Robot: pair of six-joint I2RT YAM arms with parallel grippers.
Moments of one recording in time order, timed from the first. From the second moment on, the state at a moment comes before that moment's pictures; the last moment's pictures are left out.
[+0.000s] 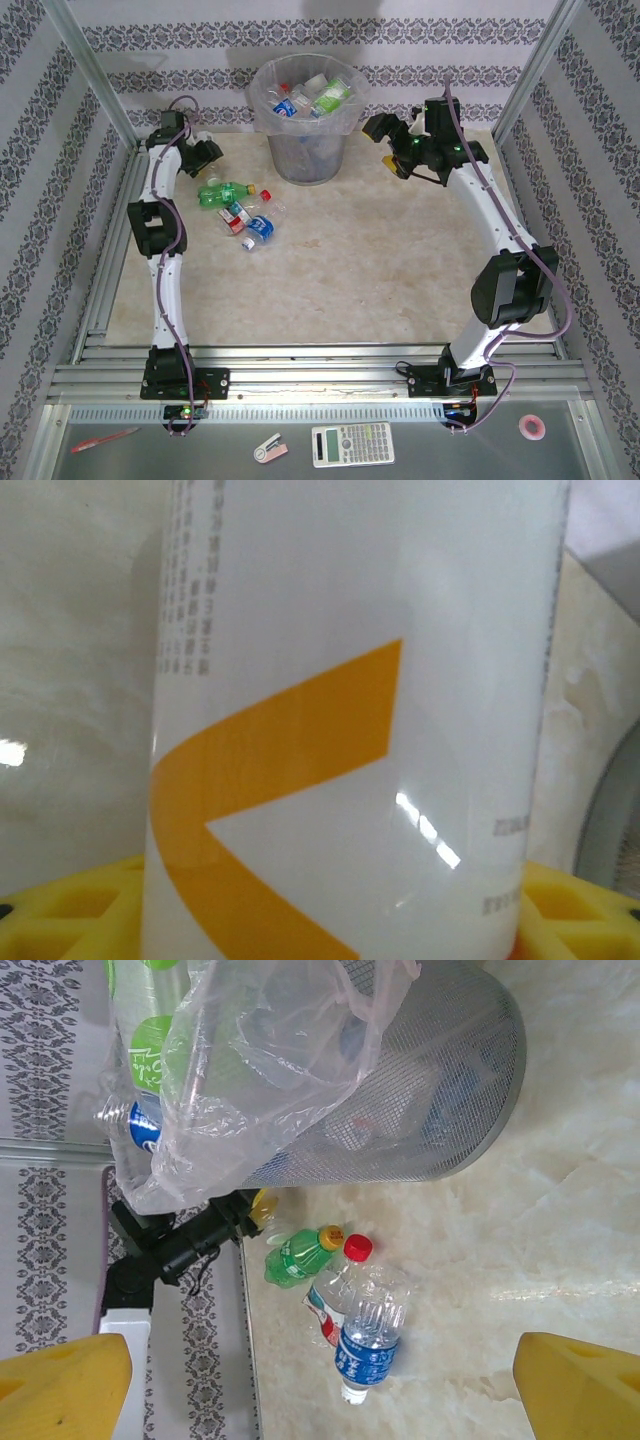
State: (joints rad) left arm 0.19 2.69 2.61 -0.93 0.36 -0.45; right arm 0.15 1.70 1.64 -0.55 -0.55 0.92
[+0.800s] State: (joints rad) left arm 0.20 1.74 1.60 -0.74 0.46 -0.47; right arm 0.12 1.68 1.61 -0.53 -0.59 0.90
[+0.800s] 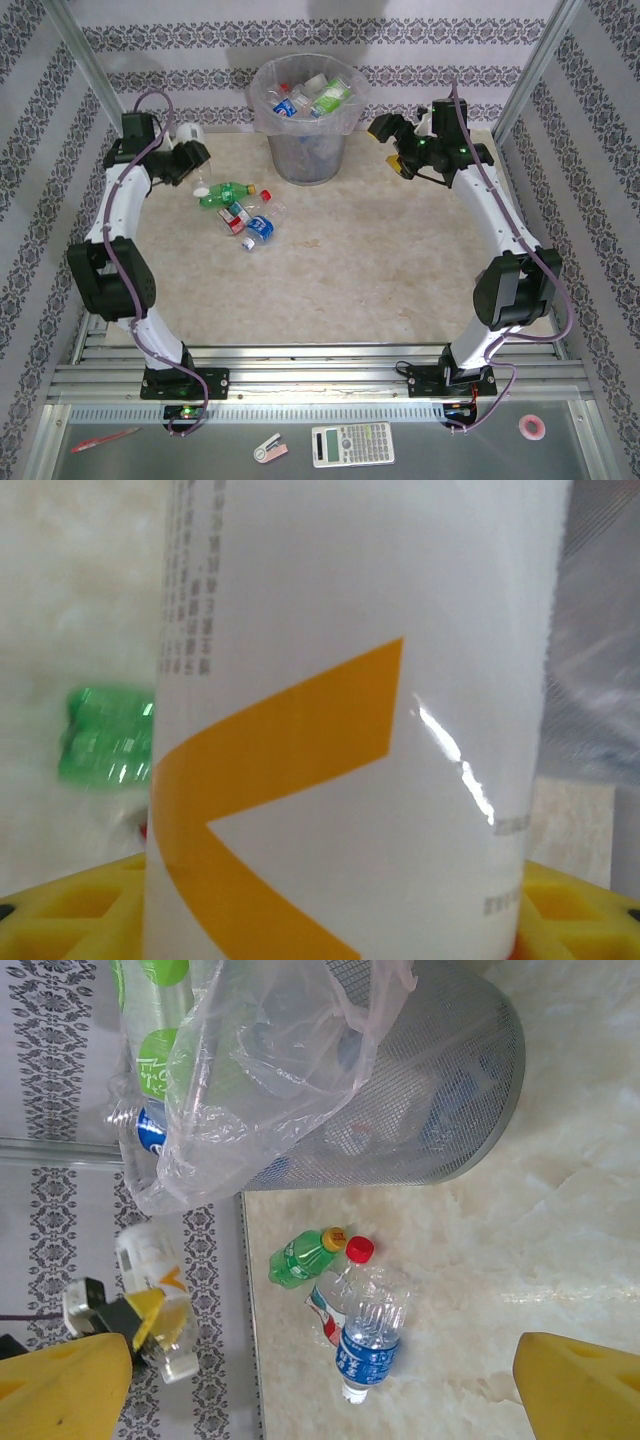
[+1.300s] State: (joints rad) left arm 0.07 1.50 1.61 -0.89 0.33 -0.52; right arm 0.07 1.63 1.52 -0.53 -0.68 0.88
